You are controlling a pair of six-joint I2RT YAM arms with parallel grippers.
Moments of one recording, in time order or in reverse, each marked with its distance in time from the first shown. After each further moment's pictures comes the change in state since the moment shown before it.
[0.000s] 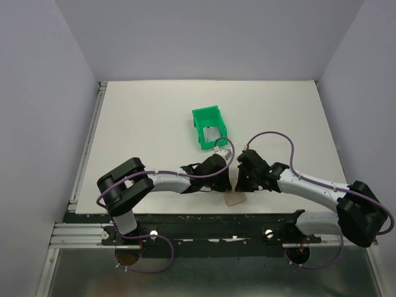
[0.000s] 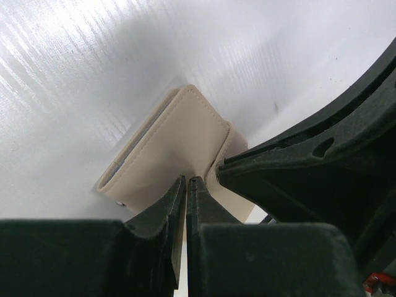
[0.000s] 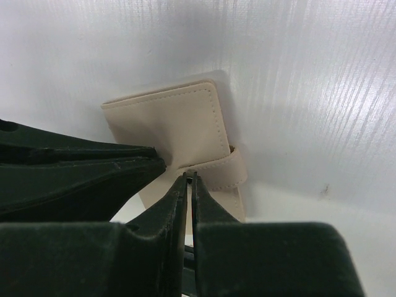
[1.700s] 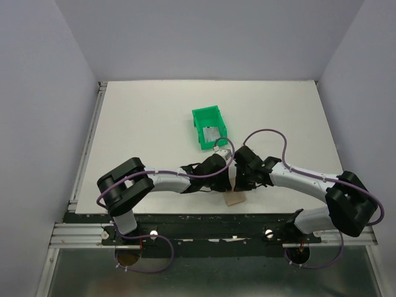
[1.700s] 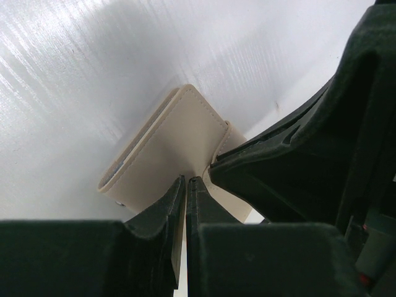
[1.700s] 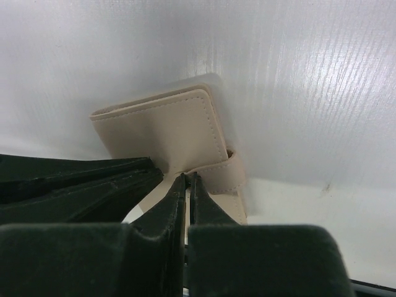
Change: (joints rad) left arm 0.002 0.001 0.000 0.000 0.004 0.000; right arm 0.001 0.154 0.083 -0.074 0.008 0.030
